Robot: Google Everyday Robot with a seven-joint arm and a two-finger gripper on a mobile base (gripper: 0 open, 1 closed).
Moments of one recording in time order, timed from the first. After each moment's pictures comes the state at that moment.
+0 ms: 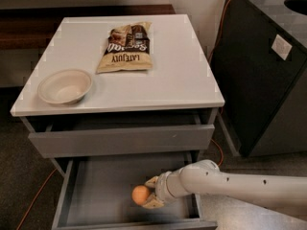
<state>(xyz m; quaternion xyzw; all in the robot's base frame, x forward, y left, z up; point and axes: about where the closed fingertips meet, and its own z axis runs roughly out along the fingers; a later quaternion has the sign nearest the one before) 0.447 0.006 0.456 -0.61 0.72 0.21 0.26</state>
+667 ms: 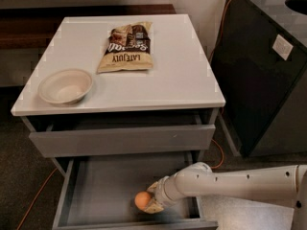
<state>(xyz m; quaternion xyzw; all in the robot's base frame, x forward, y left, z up) 0.446 0.000 0.401 -0.60 0.75 0.20 0.22</state>
